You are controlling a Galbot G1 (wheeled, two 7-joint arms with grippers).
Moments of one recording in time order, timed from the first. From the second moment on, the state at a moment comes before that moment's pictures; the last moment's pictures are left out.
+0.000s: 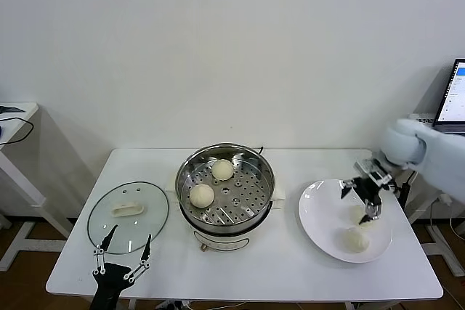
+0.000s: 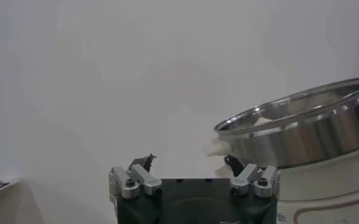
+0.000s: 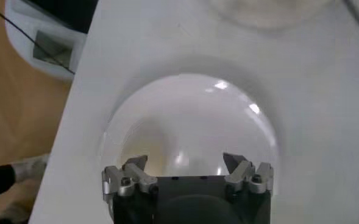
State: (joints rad) left arm 1.85 -1.34 -0.66 -2.02 0.10 -0.43 0.01; right arm 0.32 0.51 -1.22 1.38 0.08 -0.04 -1.20
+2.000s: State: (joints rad) left arm 1.85 -1.35 -0.67 -2.01 0.10 -0.45 0.01; right arm 0.65 0.95 -1.19 1.46 0.04 0.37 -1.25
